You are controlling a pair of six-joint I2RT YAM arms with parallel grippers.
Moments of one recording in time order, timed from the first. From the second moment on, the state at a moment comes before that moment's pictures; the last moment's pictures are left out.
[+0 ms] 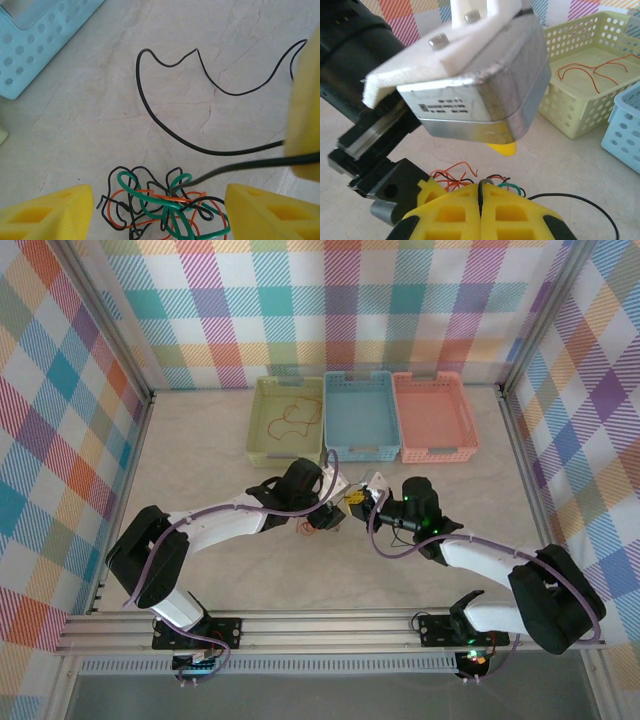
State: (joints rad) left arm -0.76 1.59 0.95 -0.14 0.11 0.19; right arm 0.58 1.25 0.45 0.49 -0.49 -0.09
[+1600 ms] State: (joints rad) left arm -0.75 1.66 0.91 0.11 -0.03 0.07; right arm 0.62 1.17 0.54 0.26 -0.96 -0.10
